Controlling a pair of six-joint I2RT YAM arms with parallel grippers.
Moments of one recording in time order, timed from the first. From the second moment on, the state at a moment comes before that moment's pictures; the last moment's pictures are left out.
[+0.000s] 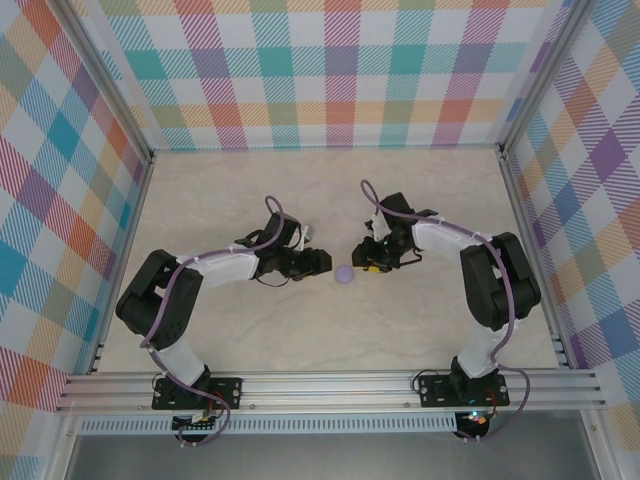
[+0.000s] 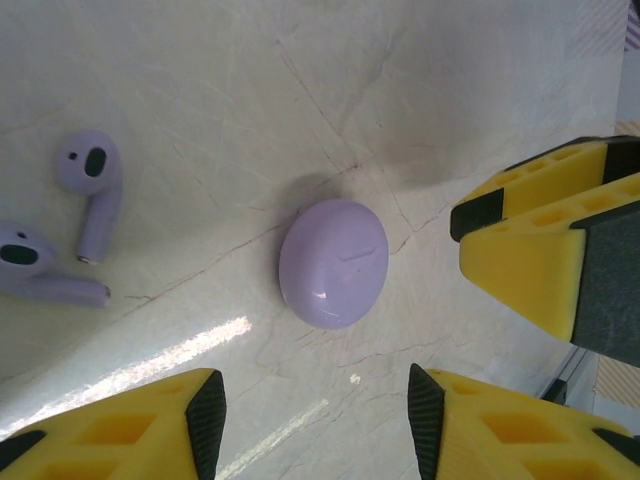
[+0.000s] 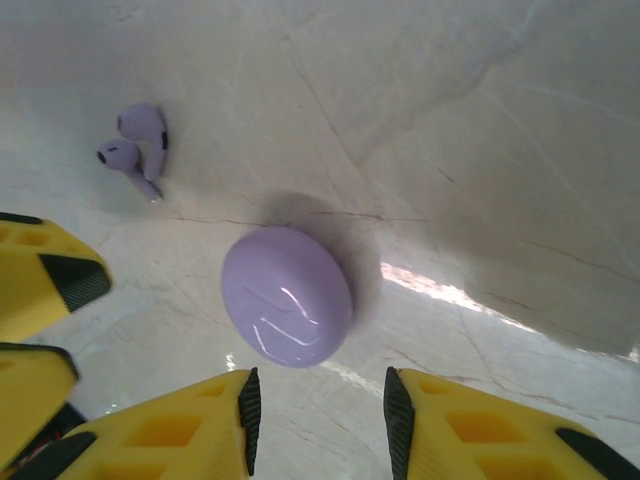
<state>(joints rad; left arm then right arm) -0.58 1.70 0.91 -0.11 0.51 -0.72 0.41 1.78 1.10 -0.59 -0.55 0.42</state>
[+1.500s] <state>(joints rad) -0.61 1.88 0.91 0.15 0.59 -0.86 0.41 1.90 1.10 -0.50 -0.64 0.47</state>
